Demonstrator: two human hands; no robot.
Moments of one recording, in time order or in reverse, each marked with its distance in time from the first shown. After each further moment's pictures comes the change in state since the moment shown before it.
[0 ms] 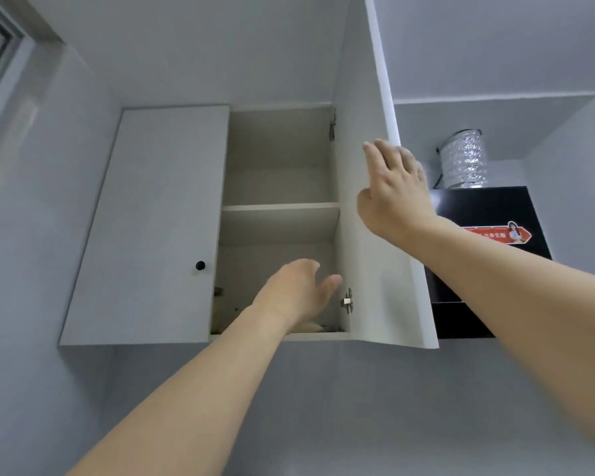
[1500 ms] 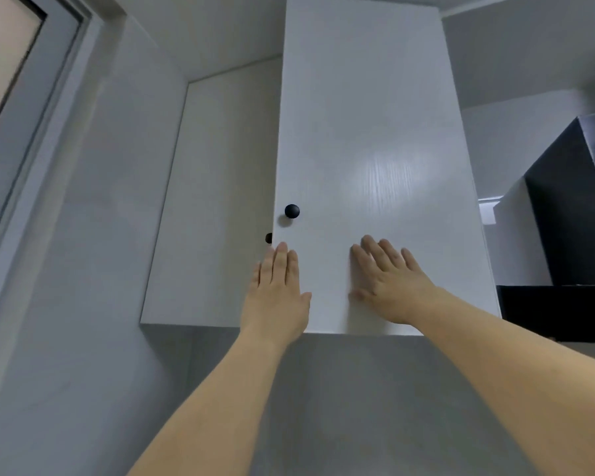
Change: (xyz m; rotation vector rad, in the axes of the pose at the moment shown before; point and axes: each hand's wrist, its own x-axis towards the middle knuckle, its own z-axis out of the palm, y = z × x) left_hand 0.061 -0.229 0.067 0.721 0.247 -0.132; right_hand -0.057 -0.048 0.296 0.011 -0.597 -0.250
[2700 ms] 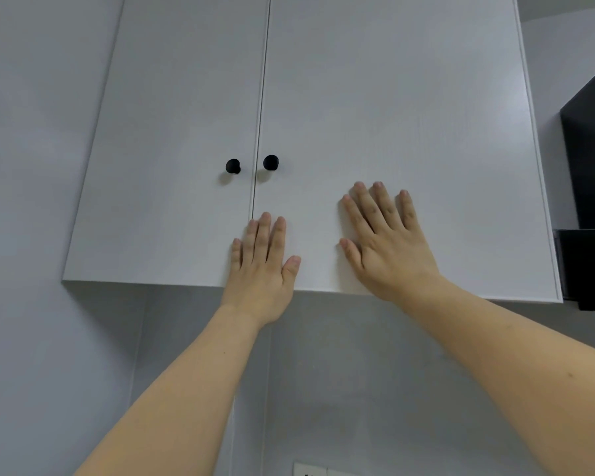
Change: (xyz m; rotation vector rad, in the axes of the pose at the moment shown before) left_hand 0.048 0.010 0.172 -0.278 0.038 -0.030; right_hand 0.063 0.028 0.135 -0.179 0.468 -0.021
